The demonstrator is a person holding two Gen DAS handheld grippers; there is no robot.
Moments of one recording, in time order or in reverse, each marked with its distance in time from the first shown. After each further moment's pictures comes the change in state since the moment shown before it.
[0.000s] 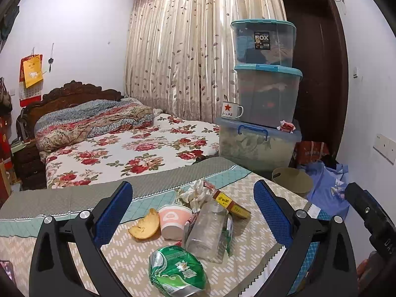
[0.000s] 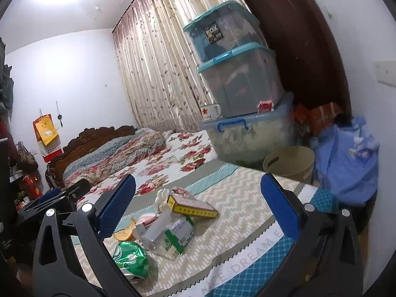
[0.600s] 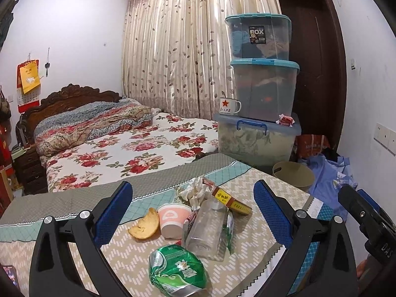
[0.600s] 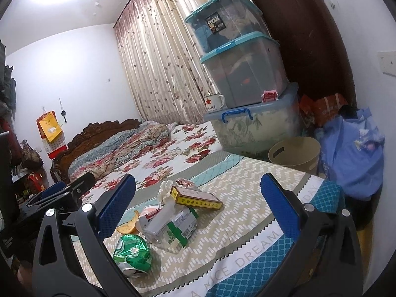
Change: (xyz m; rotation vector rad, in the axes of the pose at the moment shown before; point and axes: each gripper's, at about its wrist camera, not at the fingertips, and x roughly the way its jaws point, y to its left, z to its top) left arm 0.007 -0.008 -0.005 0.038 0.015 0.003; right arm 0.007 -0.002 -0.008 0.013 0.045 0.028
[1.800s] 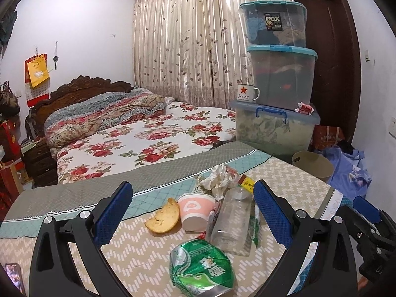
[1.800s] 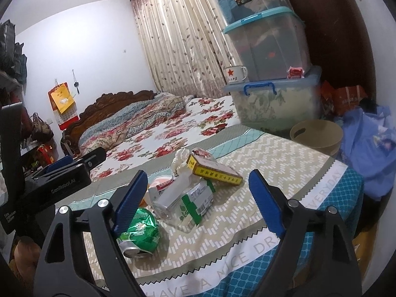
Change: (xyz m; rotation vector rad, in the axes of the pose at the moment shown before) left arm 0.029 0.031 -0.017 -0.006 0.065 0.080; right arm 0.038 0.022 -0.029 -0.083 0.159 0.085
